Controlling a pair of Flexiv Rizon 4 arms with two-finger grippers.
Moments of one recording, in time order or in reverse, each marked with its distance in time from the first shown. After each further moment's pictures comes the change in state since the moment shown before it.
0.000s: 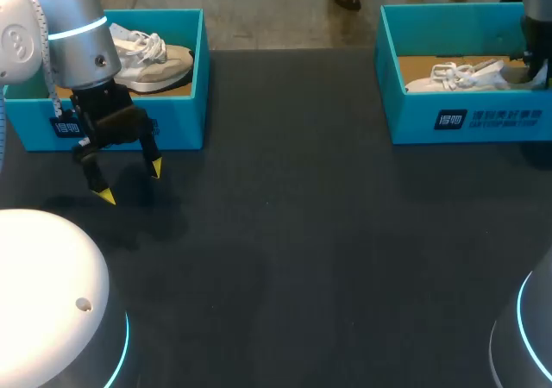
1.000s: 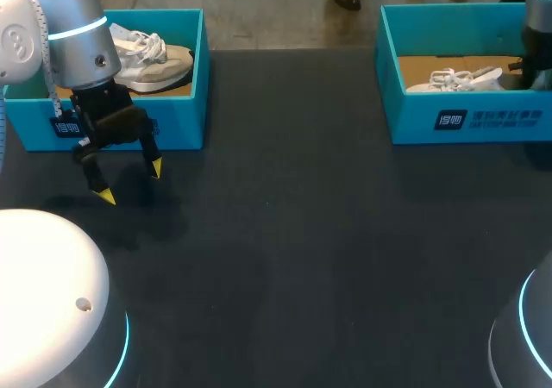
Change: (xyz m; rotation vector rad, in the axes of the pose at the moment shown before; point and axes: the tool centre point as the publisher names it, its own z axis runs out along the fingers) left arm 0.000 0.000 0.000 0.000 0.000 0.000; right arm 0.004 -0.008 0.018 0.012 0.039 0.000
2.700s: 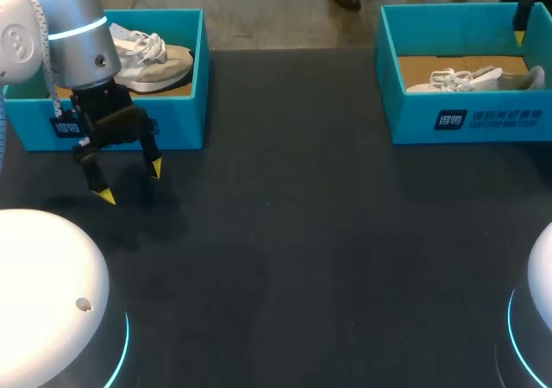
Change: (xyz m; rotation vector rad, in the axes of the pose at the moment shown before) left arm 0.000 0.000 0.000 0.000 0.000 0.000; right arm 0.027 -0.053 -0.189 0.005 0.148 0.121
